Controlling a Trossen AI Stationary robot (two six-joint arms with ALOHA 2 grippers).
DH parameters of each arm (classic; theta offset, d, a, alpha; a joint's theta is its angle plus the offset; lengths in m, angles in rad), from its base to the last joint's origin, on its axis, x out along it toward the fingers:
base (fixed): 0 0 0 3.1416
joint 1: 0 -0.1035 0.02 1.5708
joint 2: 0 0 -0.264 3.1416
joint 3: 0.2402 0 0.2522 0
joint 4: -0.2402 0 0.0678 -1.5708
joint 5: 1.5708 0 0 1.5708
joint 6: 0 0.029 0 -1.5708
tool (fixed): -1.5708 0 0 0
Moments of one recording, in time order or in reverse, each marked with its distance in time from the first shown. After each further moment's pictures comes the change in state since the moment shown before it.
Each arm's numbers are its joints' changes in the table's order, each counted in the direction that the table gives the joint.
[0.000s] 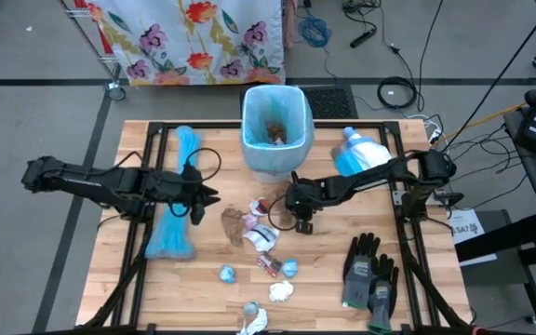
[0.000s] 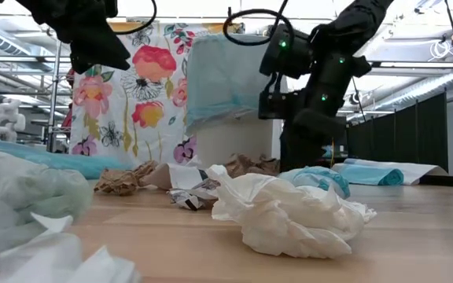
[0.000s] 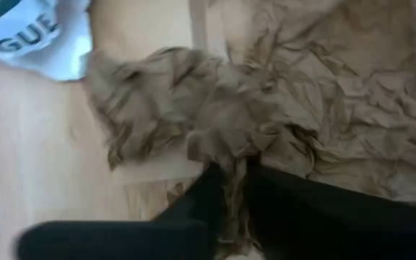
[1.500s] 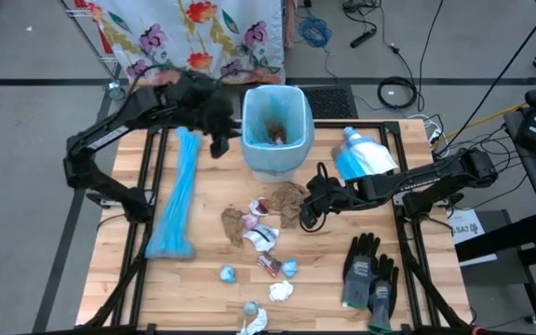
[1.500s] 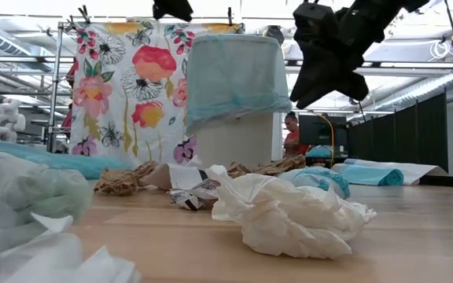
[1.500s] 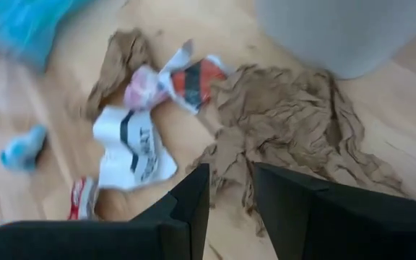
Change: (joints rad) left arm -0.536 0.599 1.087 -0.608 -0.383 0.631; right arm -0.151 -0.429 -0.052 -0.099 -0.250 0.720
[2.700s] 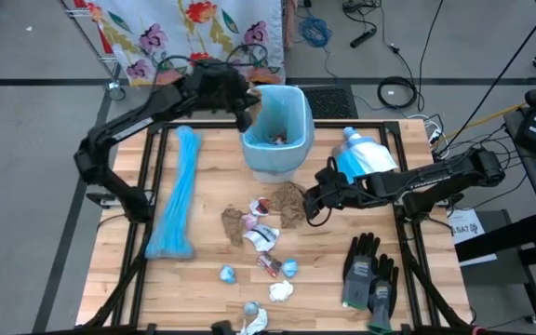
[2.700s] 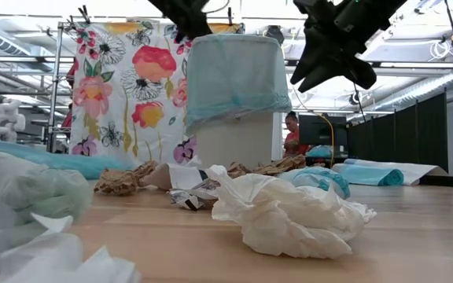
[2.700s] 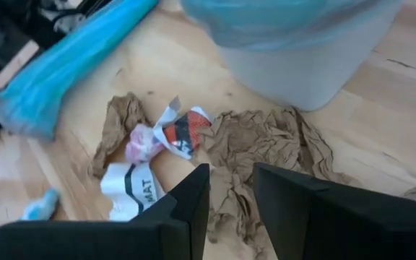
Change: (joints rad) left arm -0.138 0.130 -0.103 0.474 0.066 0.058; right arm -0.007 -0.082 0.000 -0.018 -0.155 0.145
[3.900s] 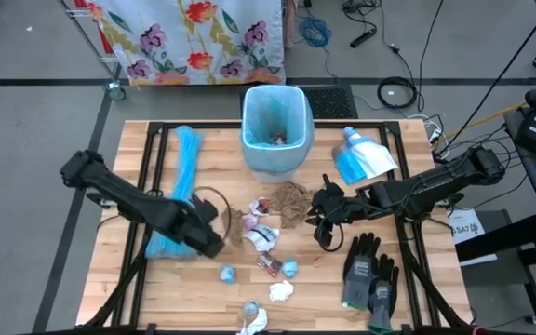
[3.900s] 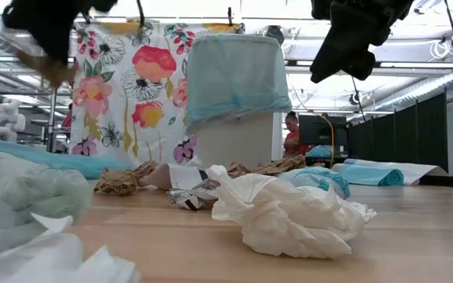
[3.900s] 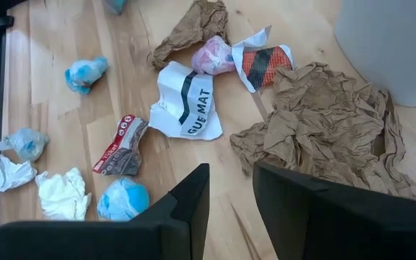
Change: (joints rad) left arm 1.034 -0.118 -0.433 -0.622 0.343 -1.460; right arm -0.124 0.000 0.000 -0.011 0.182 -0.364
